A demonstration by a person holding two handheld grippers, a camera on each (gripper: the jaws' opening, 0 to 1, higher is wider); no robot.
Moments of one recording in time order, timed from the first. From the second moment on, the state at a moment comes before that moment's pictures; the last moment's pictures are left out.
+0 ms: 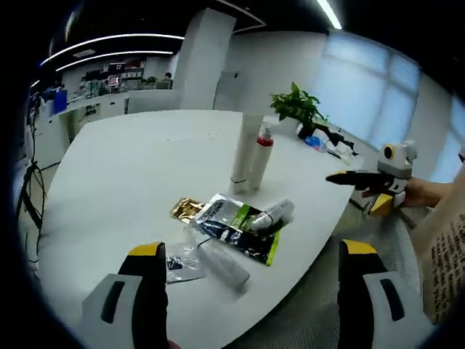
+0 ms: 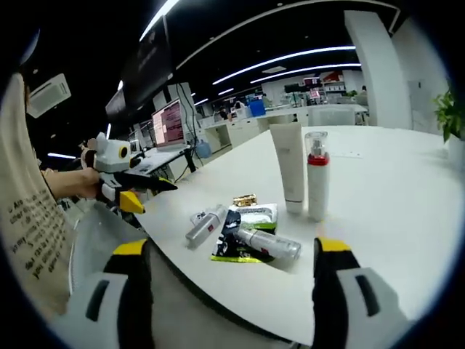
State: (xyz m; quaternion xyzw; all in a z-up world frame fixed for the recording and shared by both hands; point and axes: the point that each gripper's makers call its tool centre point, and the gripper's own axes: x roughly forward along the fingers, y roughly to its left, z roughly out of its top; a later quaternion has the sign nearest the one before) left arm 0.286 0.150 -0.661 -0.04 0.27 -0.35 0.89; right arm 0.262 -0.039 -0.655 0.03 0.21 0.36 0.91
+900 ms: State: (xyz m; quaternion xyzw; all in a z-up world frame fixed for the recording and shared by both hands) left arm 0.287 0.163 -0.676 0.00 0.27 -0.31 0.91; right arm 0.270 -0.037 -0.686 -0.05 0.27 0.38 0.88
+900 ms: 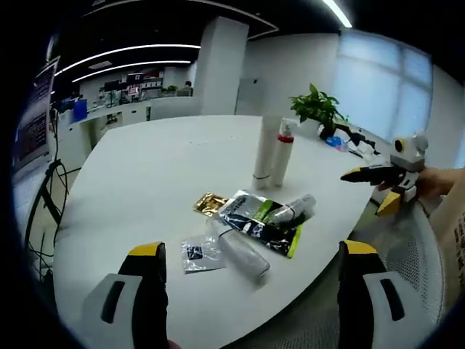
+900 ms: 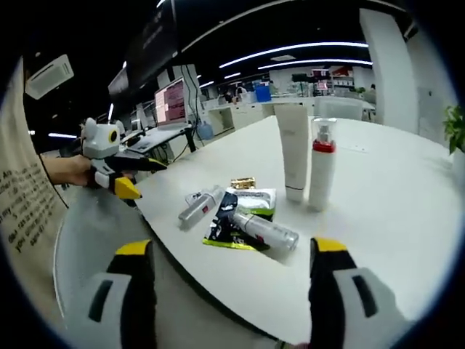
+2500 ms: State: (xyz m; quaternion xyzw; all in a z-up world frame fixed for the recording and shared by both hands) left arm 0.286 0.135 -0.671 0.00 0.26 -0.36 0.90; right arm 0.339 0.032 -0.762 -0.27 0.35 0.54 0.72
